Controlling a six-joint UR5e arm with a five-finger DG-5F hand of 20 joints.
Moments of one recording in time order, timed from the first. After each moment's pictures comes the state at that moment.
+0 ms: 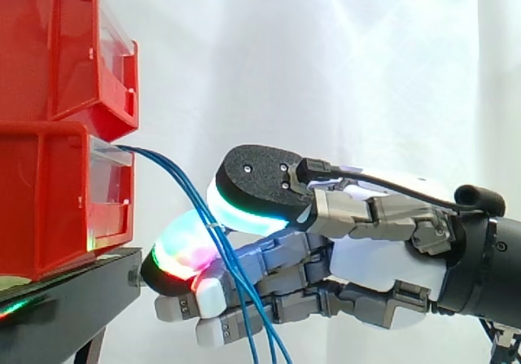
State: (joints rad) arm 0.16 -2.41 -1.24 -2.34 -1.18 -0.44
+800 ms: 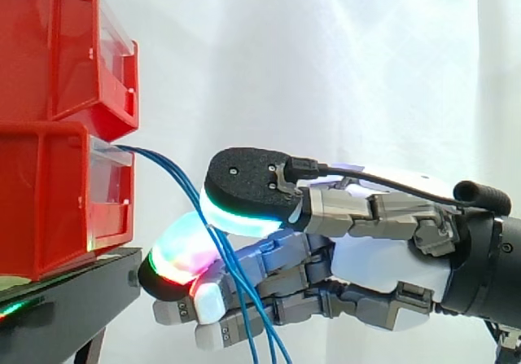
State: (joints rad) arm 0.17 -2.41 -1.24 -2.34 -1.17 -0.47
